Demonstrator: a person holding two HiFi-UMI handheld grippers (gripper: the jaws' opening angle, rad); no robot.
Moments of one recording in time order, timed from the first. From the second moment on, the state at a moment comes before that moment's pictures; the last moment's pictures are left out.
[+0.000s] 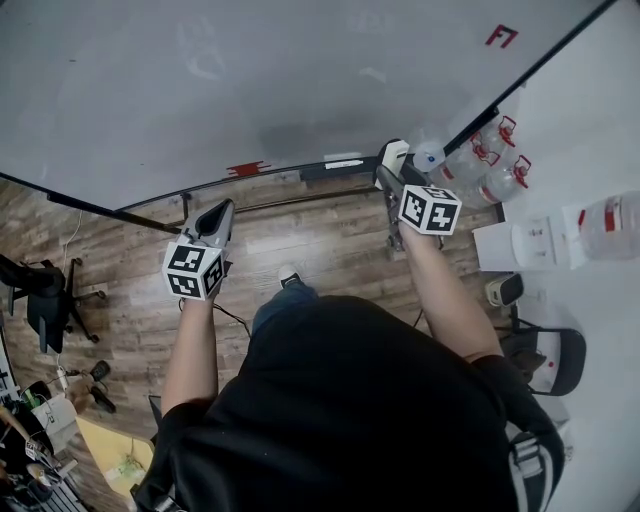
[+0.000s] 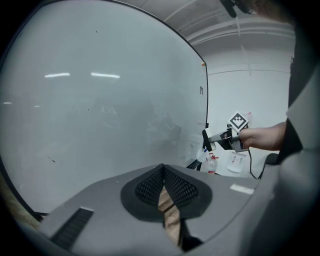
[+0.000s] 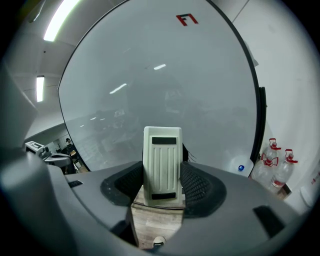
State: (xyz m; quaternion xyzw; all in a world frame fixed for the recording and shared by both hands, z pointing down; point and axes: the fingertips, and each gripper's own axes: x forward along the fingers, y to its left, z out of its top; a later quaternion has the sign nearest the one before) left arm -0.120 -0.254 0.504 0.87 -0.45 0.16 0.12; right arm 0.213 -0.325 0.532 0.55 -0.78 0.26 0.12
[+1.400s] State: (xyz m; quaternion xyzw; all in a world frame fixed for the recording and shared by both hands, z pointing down) left arm -0.073 -0.186 0.492 0.87 -0.46 0.16 0.11; right arm 0.250 -0.244 0.459 0.53 -0.83 0.17 0.09
